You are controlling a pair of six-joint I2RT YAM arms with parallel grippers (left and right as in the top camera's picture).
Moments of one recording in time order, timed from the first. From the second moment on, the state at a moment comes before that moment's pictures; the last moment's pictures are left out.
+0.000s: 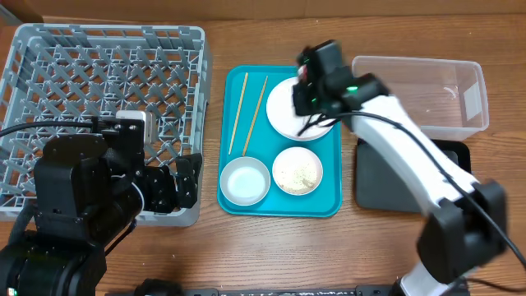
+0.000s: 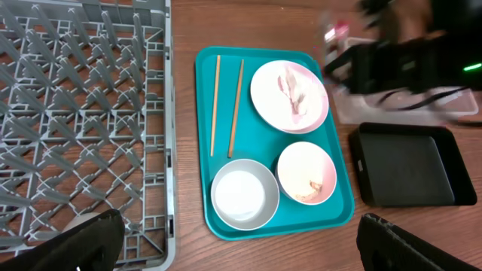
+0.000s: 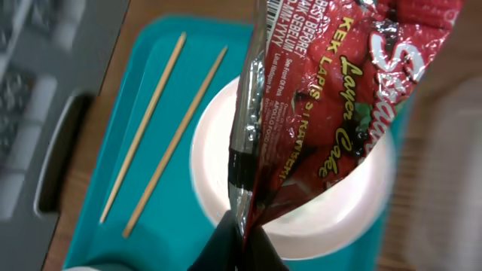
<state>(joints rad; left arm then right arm) -0.17 0.97 1.57 -1.31 0.16 -0.20 0.43 1.80 1.54 -0.72 -0.04 0.28</state>
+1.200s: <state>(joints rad) -0.18 0.98 1.57 -1.31 0.16 -0.20 0.46 1.92 1.53 -0.61 0.03 0.27</state>
